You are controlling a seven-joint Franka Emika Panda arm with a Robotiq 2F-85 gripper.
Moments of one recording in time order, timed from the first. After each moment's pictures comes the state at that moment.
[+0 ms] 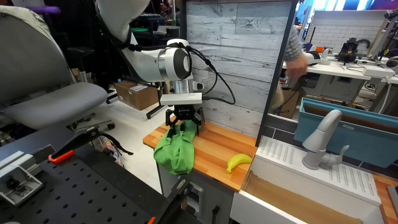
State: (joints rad) arm 0.22 1.26 -0.03 -1.27 -0.23 2.30 -0.18
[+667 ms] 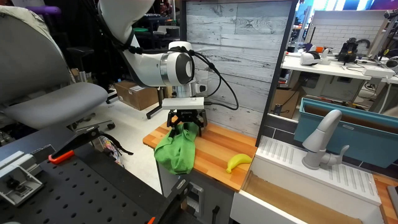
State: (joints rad) arm 0.20 1.24 -0.02 -1.35 -0.22 2.43 -0.16
